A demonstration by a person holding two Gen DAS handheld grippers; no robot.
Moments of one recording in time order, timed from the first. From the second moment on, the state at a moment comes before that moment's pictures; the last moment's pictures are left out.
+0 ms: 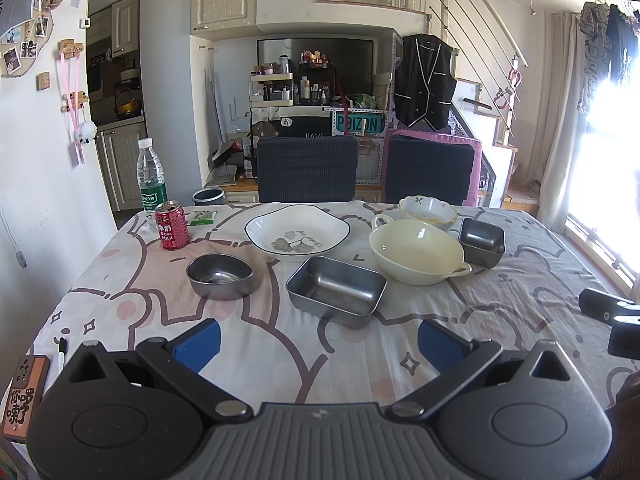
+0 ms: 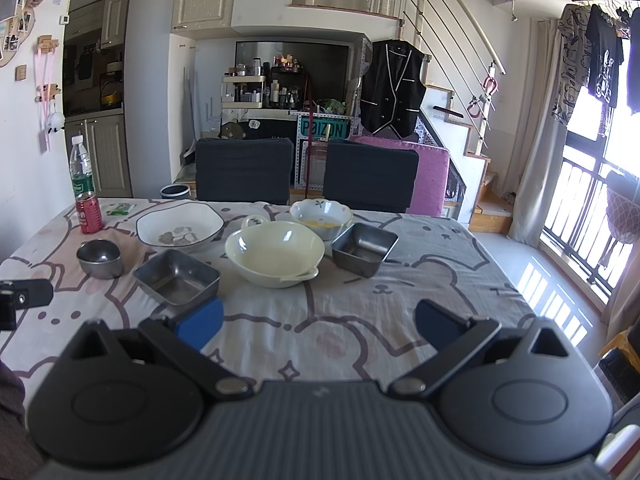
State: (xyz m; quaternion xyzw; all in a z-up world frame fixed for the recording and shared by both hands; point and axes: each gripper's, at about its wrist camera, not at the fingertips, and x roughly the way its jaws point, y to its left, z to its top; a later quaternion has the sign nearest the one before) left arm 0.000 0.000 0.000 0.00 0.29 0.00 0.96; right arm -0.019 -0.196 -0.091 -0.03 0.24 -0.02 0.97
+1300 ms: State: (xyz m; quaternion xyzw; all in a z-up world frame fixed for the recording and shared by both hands) left arm 0.111 0.031 0.010 -0.09 0.30 0.11 0.94; right arm 0.114 -0.159 -0.063 -0.12 0.21 0.10 0.97
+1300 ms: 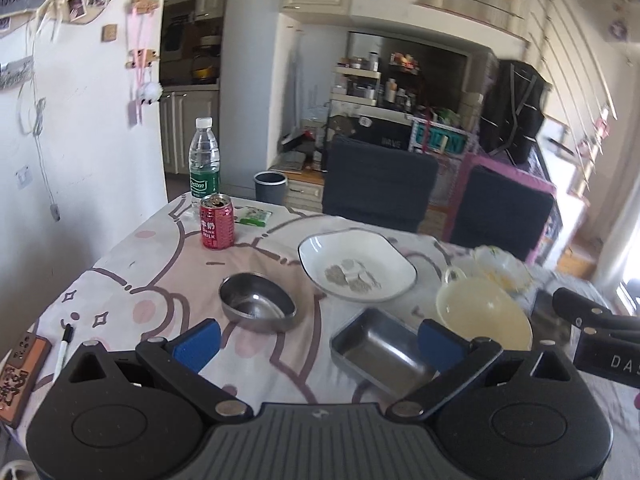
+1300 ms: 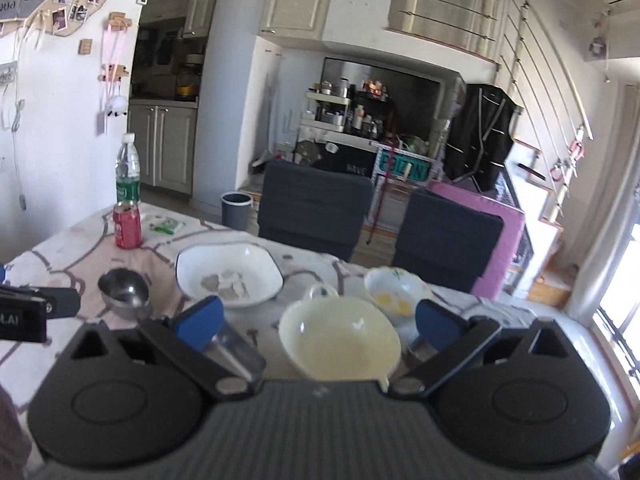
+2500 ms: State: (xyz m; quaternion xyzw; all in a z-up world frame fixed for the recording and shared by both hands) left arm 0.360 0.067 -0.086 -0.06 0.39 0.13 0.91; right arm 0.487 -0.111 -0.148 -0.14 0.32 0.21 0.91
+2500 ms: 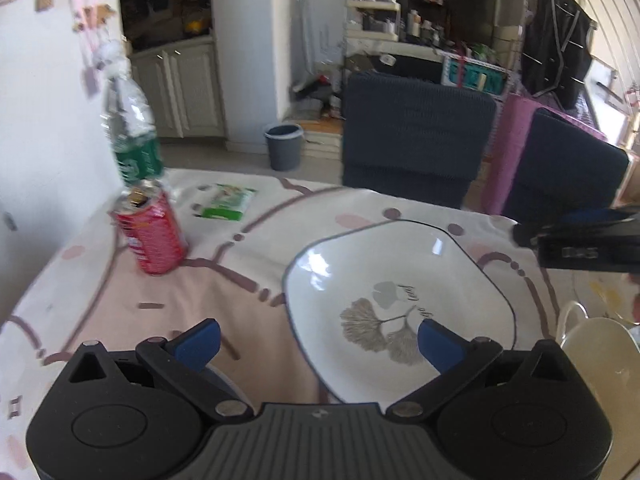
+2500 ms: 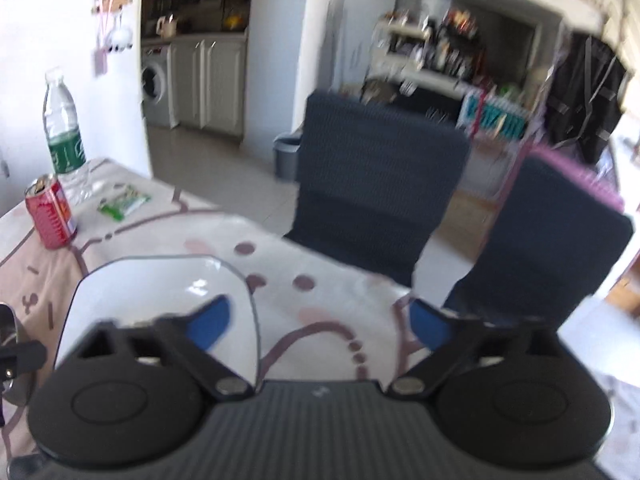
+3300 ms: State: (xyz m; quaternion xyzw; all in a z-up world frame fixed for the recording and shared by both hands) left arm 0.391 0.152 -0.105 -0.24 0.43 0.04 0.87; right arm 0.506 -0.066 -0.200 -0.14 0.44 0.23 0.86
